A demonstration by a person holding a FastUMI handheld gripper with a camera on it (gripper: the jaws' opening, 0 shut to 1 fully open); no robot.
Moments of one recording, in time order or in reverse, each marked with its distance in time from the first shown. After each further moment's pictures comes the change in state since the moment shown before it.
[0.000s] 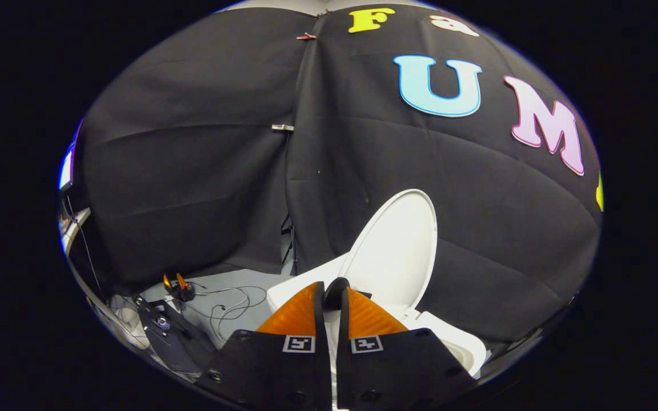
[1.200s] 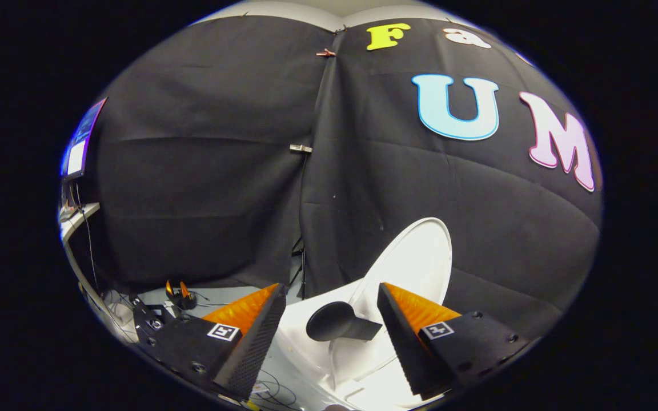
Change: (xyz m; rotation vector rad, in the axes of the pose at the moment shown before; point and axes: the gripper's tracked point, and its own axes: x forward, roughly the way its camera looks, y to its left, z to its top) arm 0.019 0.011 0.016 0.011 -0.135 0.093
